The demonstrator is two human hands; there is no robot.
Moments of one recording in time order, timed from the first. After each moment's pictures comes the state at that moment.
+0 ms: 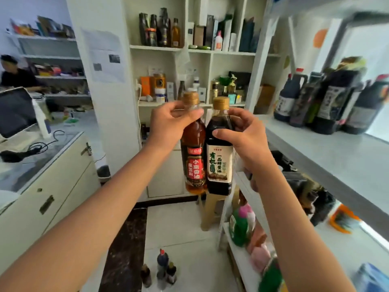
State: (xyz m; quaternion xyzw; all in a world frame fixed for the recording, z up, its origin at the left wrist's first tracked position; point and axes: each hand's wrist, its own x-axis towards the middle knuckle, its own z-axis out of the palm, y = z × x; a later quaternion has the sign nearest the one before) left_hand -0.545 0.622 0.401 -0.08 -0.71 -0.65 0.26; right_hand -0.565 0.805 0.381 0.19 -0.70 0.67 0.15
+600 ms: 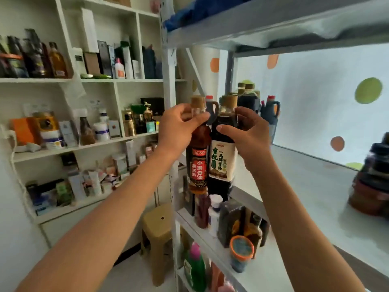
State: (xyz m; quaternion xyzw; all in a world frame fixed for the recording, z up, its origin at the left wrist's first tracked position) left_hand -0.733 0.808 0.460 -0.31 -0.69 -0.63 0.16; right_hand -0.662 0.957 0.440 -0.01 -0.68 0.60 0.42
